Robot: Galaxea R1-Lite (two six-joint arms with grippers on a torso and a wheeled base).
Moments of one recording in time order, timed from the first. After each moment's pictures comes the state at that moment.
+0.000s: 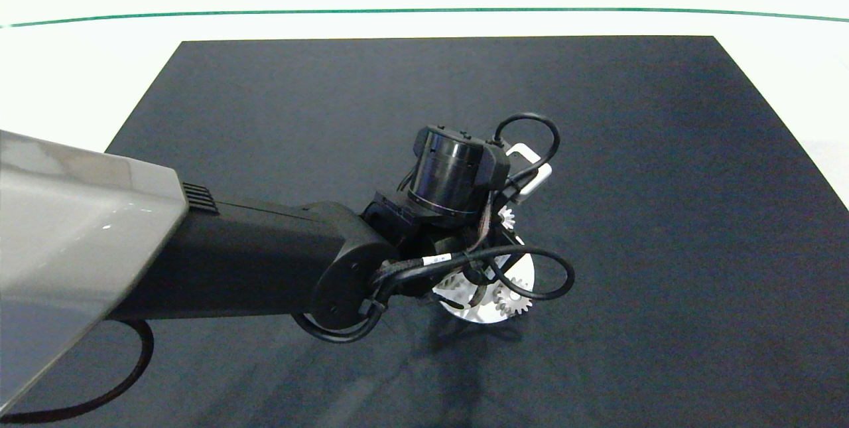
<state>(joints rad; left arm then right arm) -0.87 2.01 -1.39 -0.24 0.23 0.37 0.31 0.10 -0.68 0.58 -0.40 -0.19</state>
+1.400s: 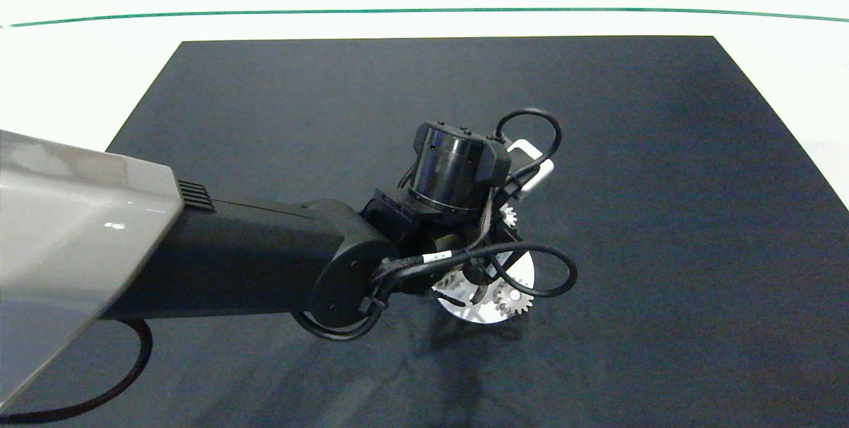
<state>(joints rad) -0.87 2.00 -1.40 -0.24 0.23 0.37 0.31 0.11 -0.69 0.58 -0.40 -0.19</state>
